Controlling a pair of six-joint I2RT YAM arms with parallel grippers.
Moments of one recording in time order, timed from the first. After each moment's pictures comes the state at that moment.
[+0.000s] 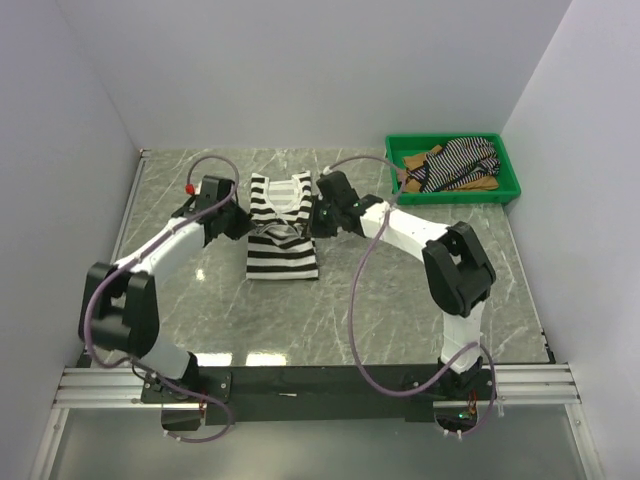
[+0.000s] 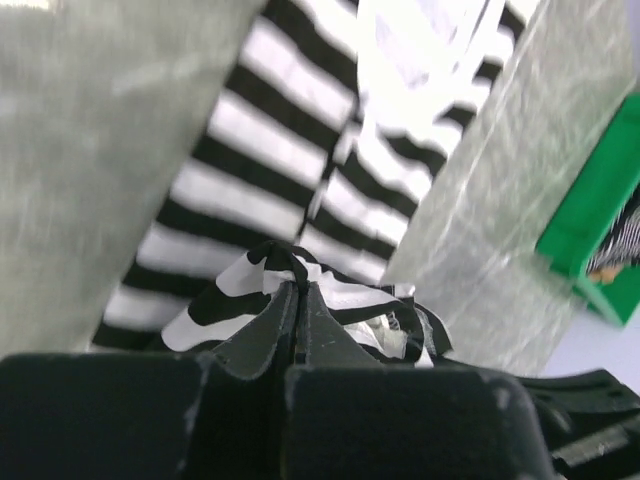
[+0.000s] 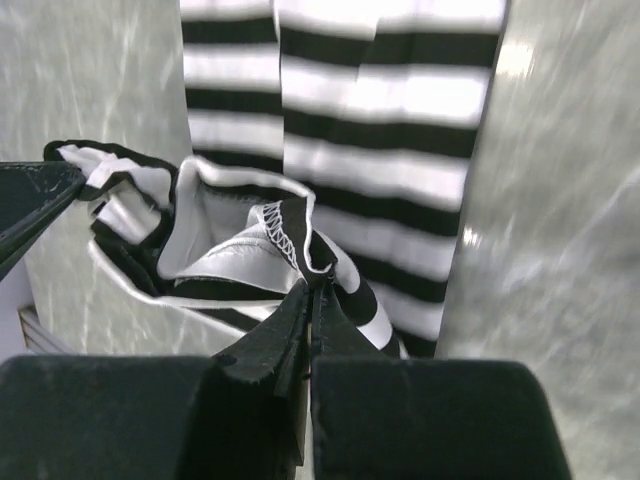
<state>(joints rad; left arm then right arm) -0.26 1.51 1.03 -0.34 0.00 -1.06 0.65 1.91 1.41 -0.31 -0.14 0.72</state>
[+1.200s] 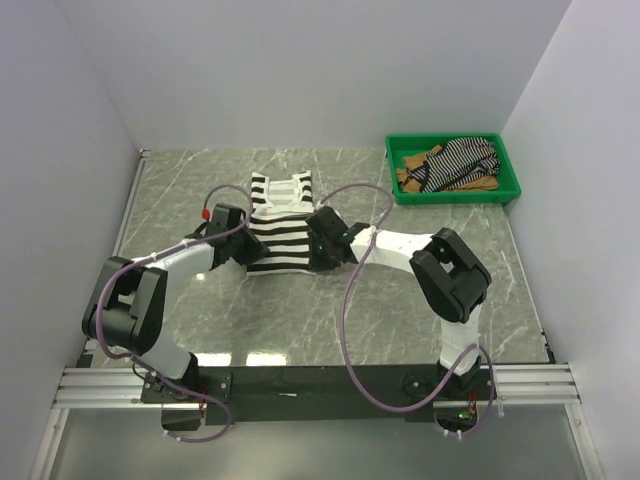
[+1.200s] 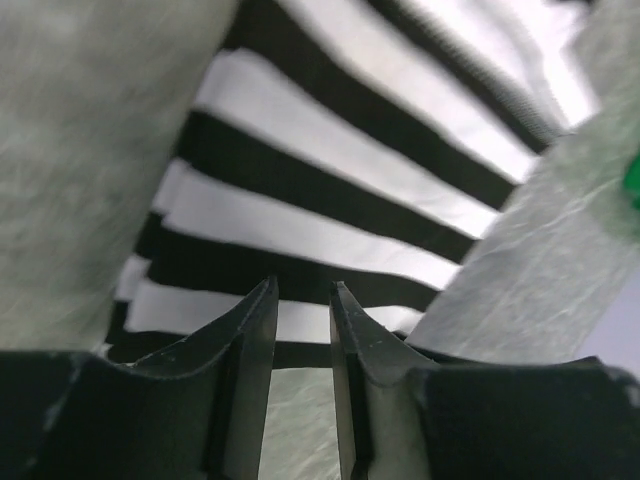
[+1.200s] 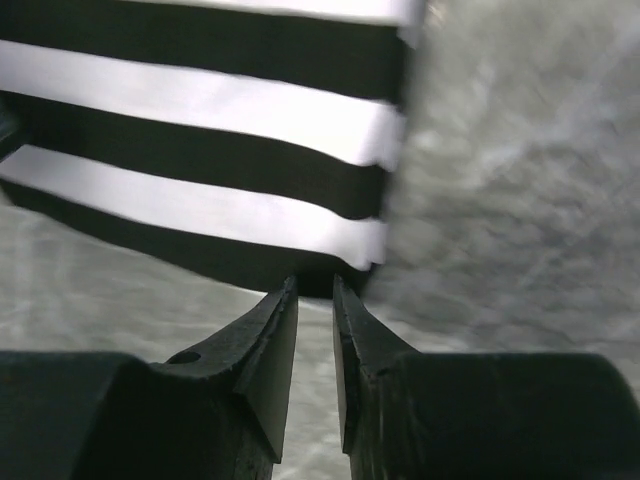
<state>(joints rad) -0.29 1.55 0.82 -0.12 0.08 -1.03 0.76 1.91 1.25 -0.31 0.01 0.68</state>
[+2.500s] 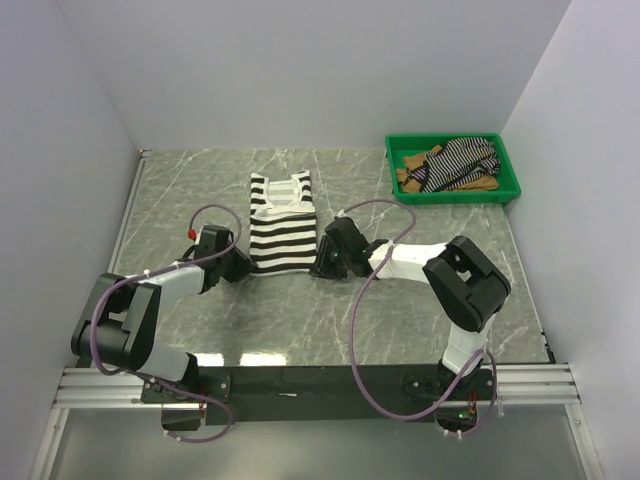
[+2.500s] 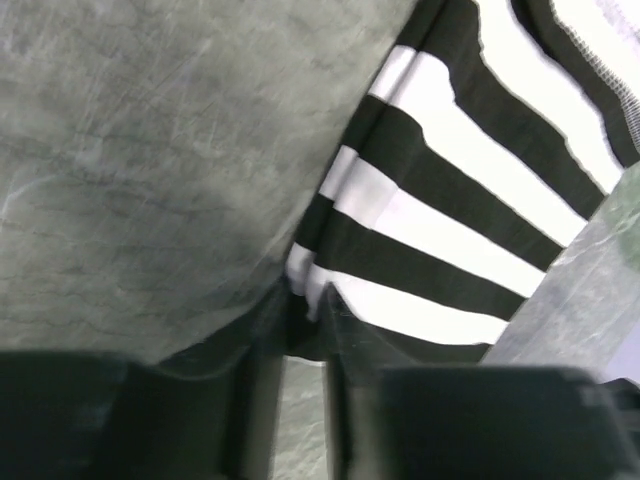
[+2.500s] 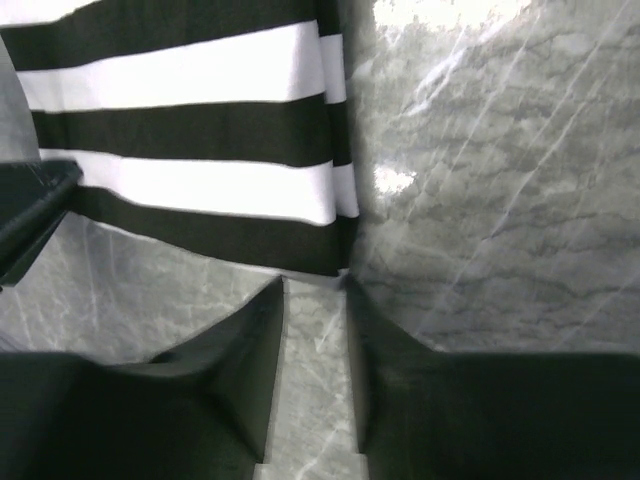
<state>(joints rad) -0.25 1.46 0.56 0.04 0.05 -1.05 0.72 1.80 0.95 -0.02 -0.07 0.89</state>
